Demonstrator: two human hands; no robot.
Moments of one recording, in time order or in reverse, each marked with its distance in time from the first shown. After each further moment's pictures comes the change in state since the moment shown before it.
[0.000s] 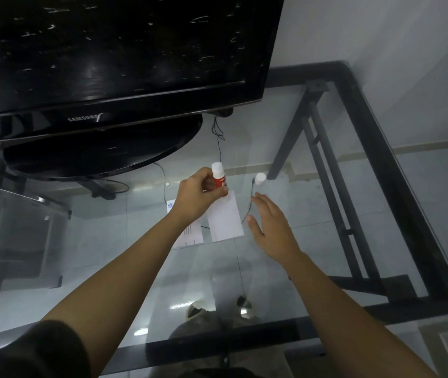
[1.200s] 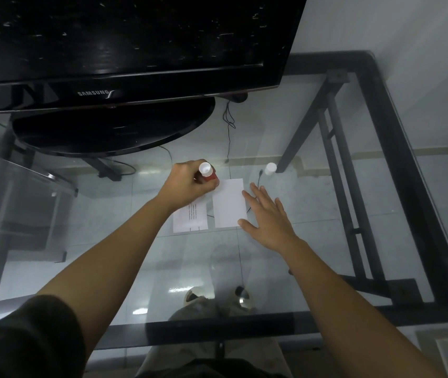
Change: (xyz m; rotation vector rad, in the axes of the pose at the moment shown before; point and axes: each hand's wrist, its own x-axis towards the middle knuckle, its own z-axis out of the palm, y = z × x) left_hand 0.002 -0.035 -0.026 0.271 0.010 0.173; right_hand 0.011 -0.001 0.013 -0.189 -0.258 -0.070
